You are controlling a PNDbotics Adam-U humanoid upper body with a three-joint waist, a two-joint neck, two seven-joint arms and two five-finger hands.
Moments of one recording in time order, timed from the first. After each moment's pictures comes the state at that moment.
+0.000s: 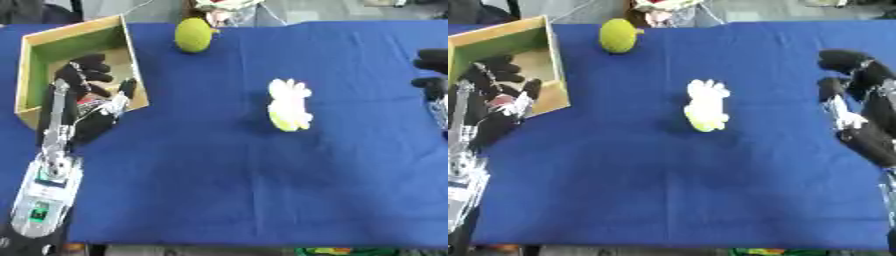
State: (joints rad) left arm -0.15 0.22 0.06 -1.84 -0.25 -0.06 0.13; right arm -0.36 -0.41 0.07 -1.81 0.10 -0.20 0.21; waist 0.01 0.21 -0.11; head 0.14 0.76
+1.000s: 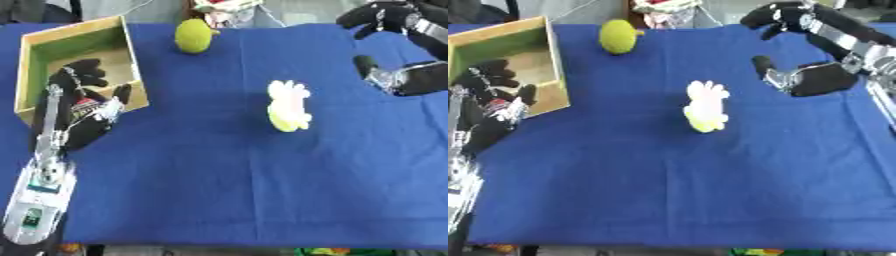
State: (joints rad) left arm -0.14 0.22 0.05 -1.84 -0.24 -0.06 0.12; right arm -0.79 -0.59 0.34 -1.47 0.15 -0.33 0.49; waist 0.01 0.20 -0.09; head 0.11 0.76
